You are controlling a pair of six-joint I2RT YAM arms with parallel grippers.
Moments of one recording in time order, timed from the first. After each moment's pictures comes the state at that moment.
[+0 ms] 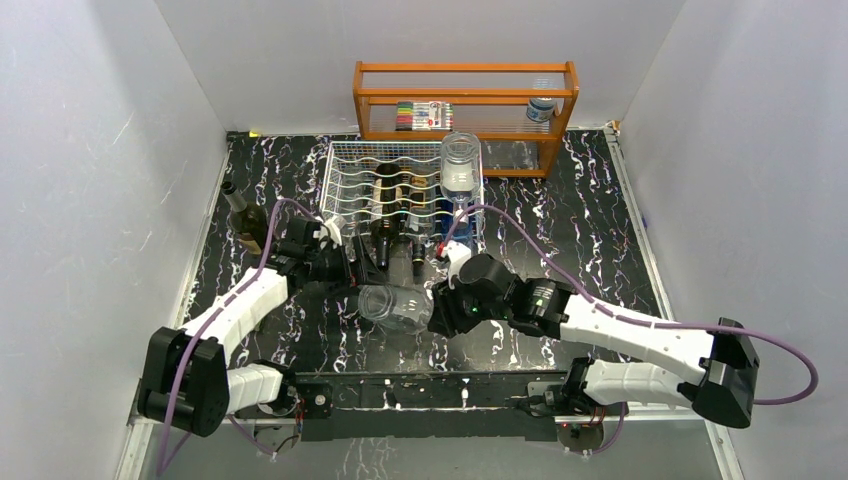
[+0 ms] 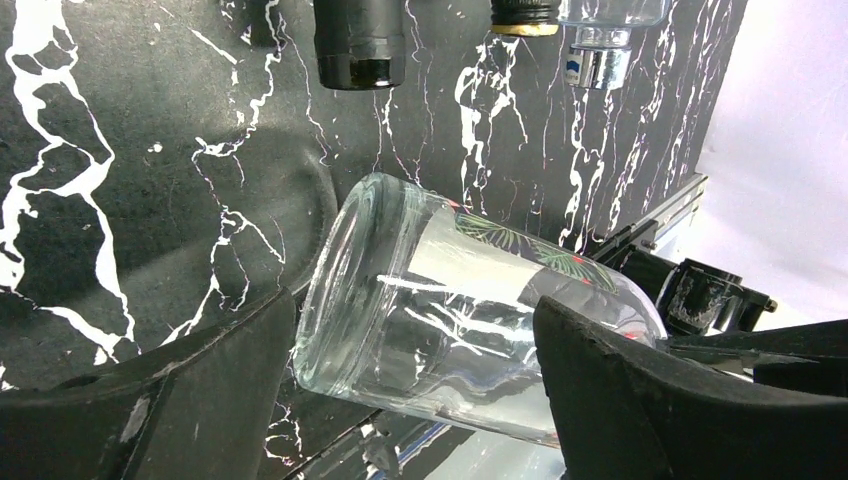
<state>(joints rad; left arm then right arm) -0.29 1.20 0.67 -0.41 0.55 -0.58 1.13 1.07 0.80 -0.43 -0.05 0.52</state>
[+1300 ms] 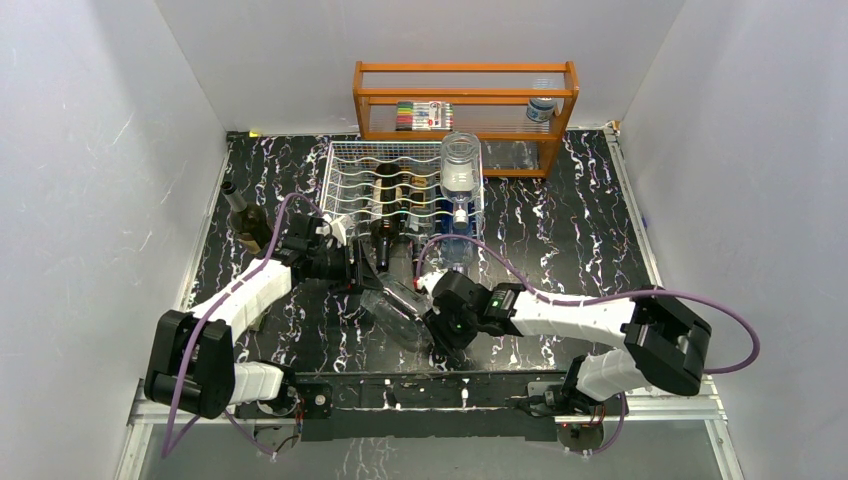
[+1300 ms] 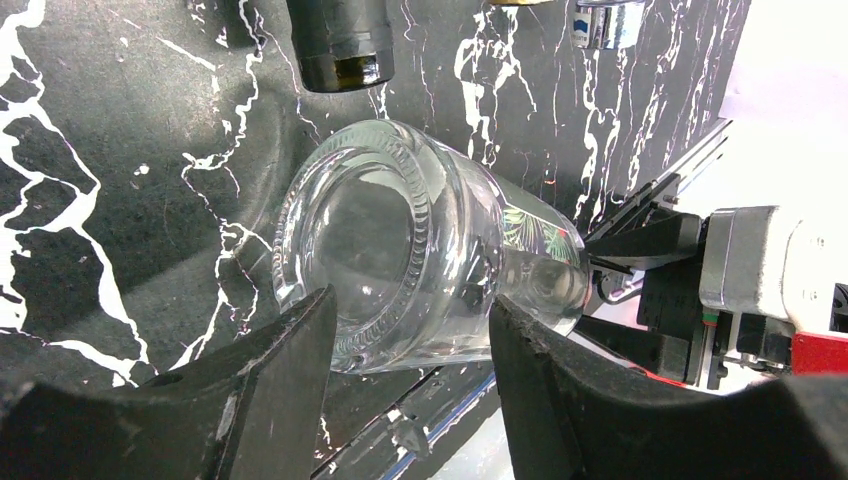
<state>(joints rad) -0.28 1.29 0.70 -0.43 0.63 -0.44 1.13 1.37 0.73 -0.39 -0.11 0.34</state>
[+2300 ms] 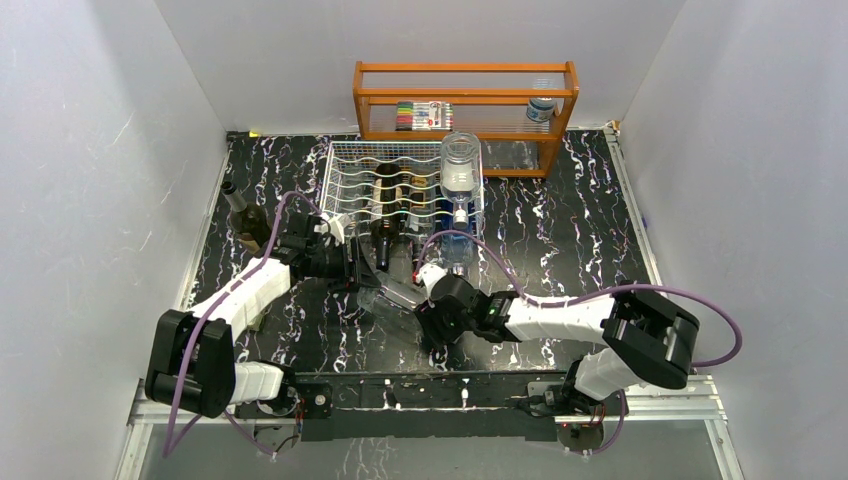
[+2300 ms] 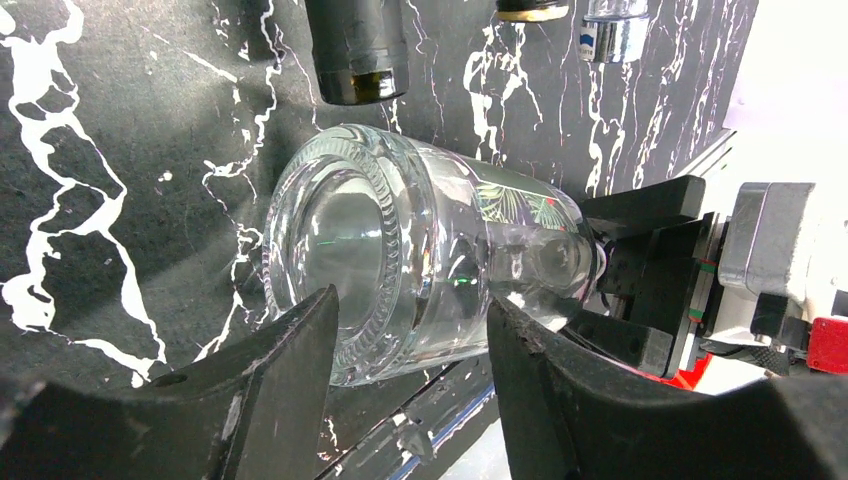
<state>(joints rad) -0.27 1.29 0.71 -0.43 0.63 -0.44 1.13 1.44 0.64 -0.07 0.03 0.34</state>
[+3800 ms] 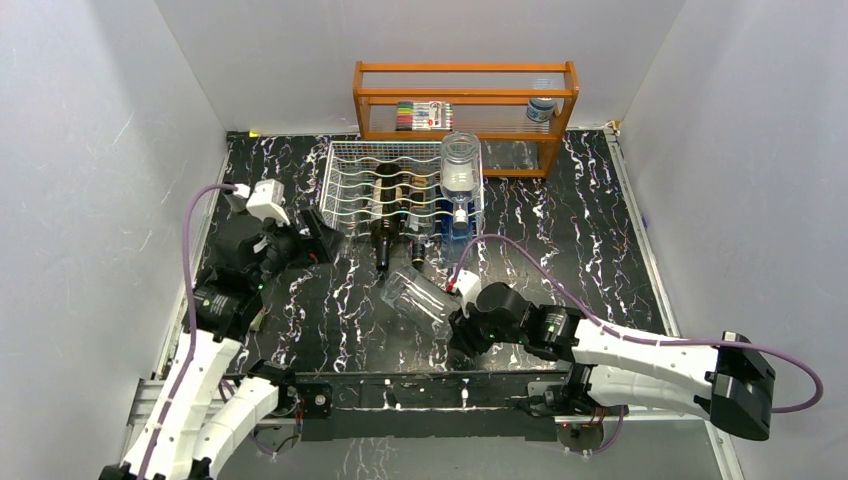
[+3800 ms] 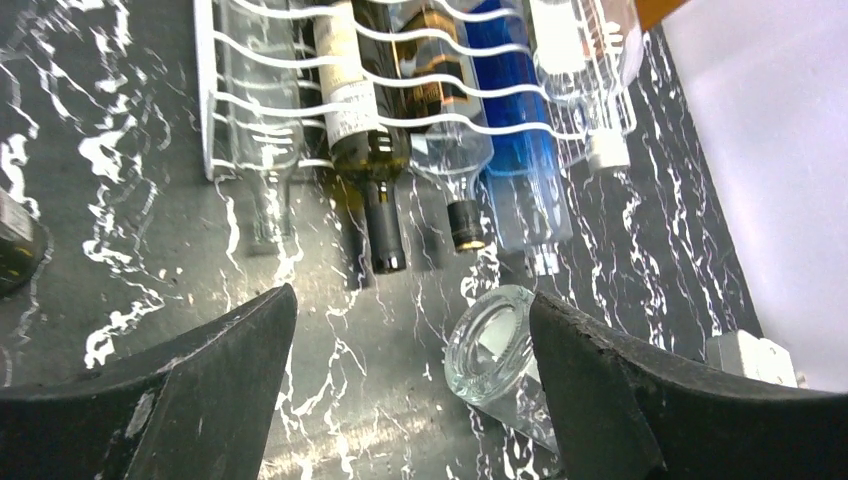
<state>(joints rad) -0.28 0.74 0.90 -0.57 0.14 -0.44 1.15 0.94 0.50 -0.28 -0.02 0.28</state>
